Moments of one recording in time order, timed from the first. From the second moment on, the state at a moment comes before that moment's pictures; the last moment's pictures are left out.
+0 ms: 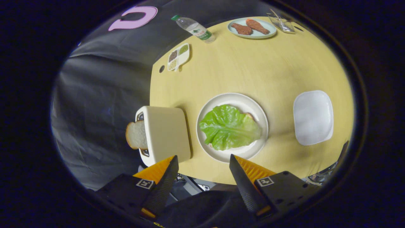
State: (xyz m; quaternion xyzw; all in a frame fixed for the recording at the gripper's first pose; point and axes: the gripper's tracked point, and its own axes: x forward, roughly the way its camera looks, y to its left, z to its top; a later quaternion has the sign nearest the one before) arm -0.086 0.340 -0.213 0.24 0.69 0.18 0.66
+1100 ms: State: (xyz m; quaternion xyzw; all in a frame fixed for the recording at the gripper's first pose) arm -0.082 0.568 -0.180 0.18 0.69 0.28 0.65
